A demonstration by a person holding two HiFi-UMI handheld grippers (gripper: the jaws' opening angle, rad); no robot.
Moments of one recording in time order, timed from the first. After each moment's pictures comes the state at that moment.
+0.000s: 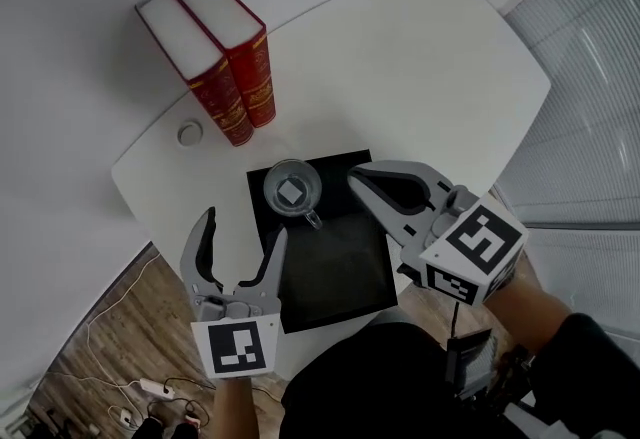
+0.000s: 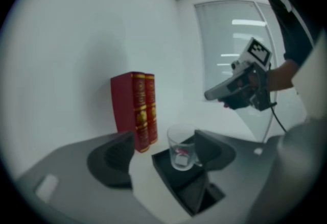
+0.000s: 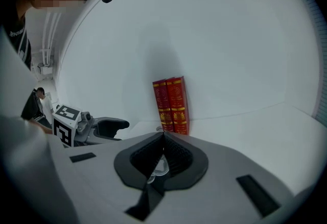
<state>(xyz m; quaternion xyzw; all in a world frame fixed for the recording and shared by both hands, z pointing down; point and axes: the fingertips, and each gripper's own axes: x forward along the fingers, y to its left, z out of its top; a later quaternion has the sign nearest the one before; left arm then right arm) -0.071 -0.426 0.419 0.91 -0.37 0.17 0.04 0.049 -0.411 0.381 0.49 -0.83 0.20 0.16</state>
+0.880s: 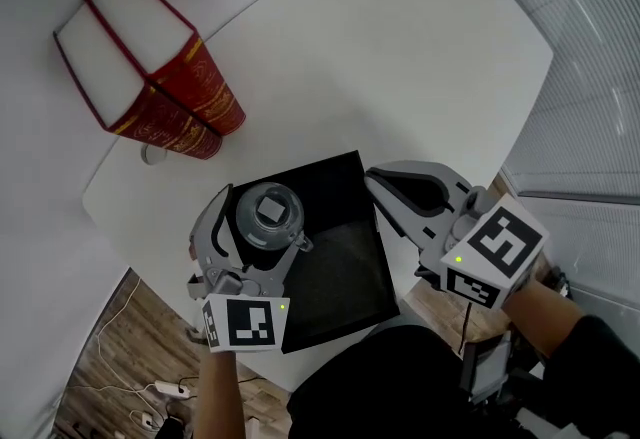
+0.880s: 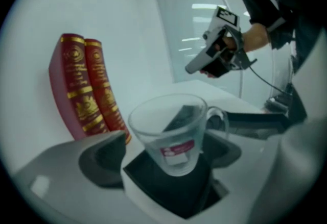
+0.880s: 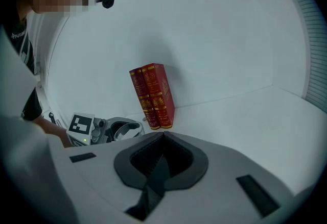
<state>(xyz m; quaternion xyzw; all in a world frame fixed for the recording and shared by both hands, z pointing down) 0.001 -0.438 0.495 0.94 -0.18 0.27 -0.07 0.103 -0.414 0.417 0.52 -0.80 0.26 0.16</state>
